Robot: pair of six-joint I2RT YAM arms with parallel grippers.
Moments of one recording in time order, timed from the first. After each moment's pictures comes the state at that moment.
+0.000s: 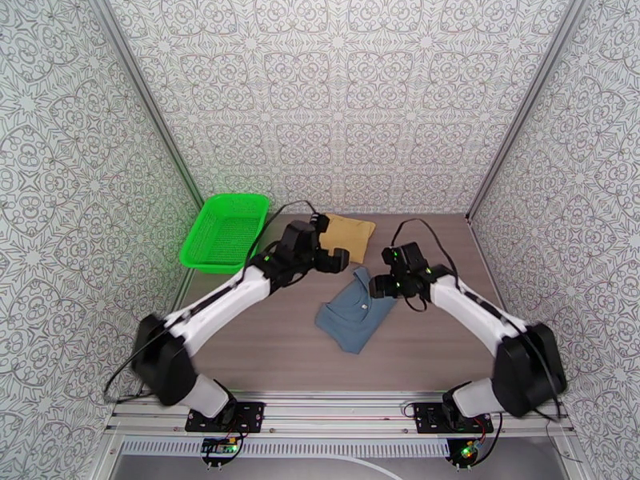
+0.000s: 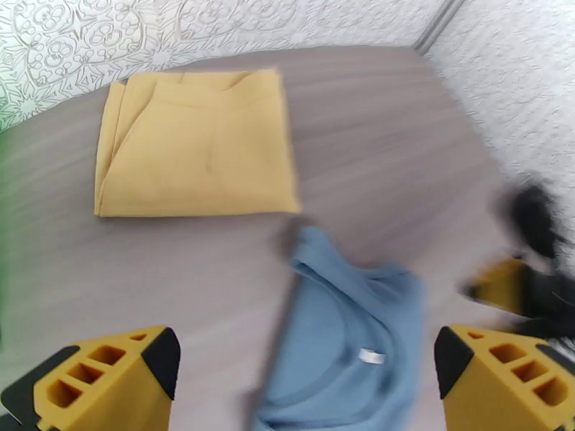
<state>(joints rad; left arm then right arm) -0.67 1.48 1.22 -0.35 0.07 -0.43 0.37 1.56 1.11 -0.61 -0.15 0.21</state>
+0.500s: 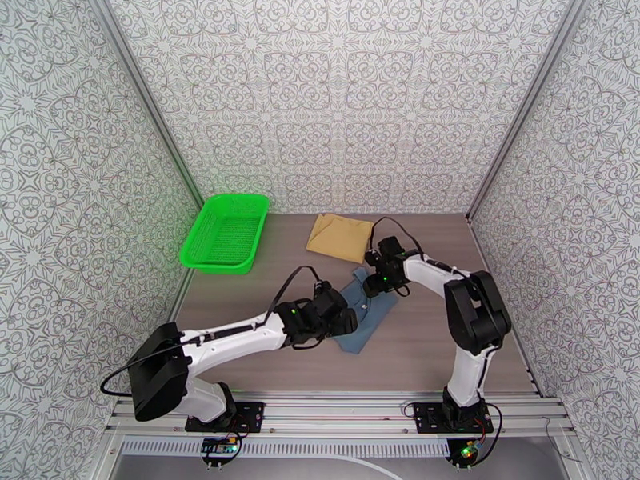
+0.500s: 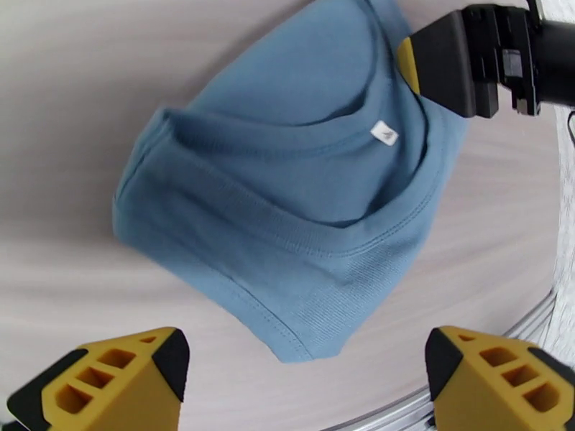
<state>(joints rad) -1.02 1.49 0.95 -0.47 -0.17 -1.15 0.36 1.93 1.28 -0.62 -0.16 -0.02</state>
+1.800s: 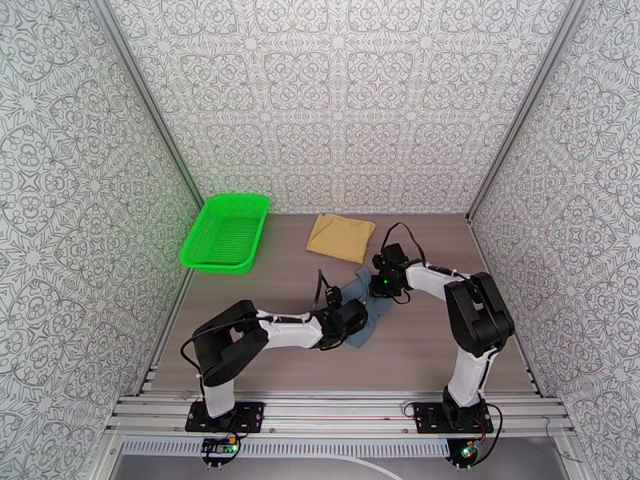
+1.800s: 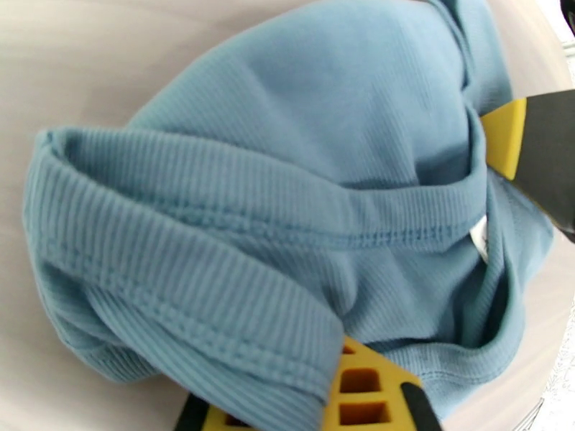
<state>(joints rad) -1.03 1.88 1.01 -0.08 -0.31 -1.25 0.35 1.88 1.14 -0.46 -0.27 0.32</state>
